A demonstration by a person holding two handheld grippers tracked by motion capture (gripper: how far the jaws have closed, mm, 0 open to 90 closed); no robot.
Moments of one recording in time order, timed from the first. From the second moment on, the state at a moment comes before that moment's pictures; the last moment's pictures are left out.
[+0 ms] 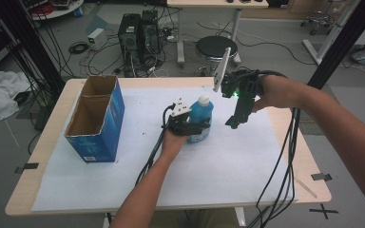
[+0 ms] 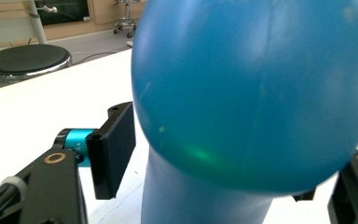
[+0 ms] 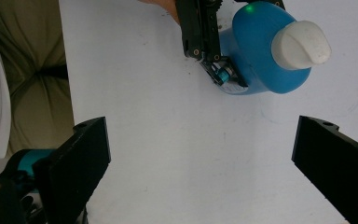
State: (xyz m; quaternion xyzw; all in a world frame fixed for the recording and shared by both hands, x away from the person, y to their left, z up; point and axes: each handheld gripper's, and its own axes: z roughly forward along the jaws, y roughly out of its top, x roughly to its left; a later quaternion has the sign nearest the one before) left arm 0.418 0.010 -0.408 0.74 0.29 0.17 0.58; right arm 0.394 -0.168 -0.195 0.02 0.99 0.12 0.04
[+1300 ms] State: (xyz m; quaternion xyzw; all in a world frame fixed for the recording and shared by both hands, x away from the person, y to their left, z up) left arm 0.392 0.028 -0.377 0.76 0.21 0.18 0.58; right arm 0.385 -0.175 -0.187 0.02 0.99 0.13 0.05
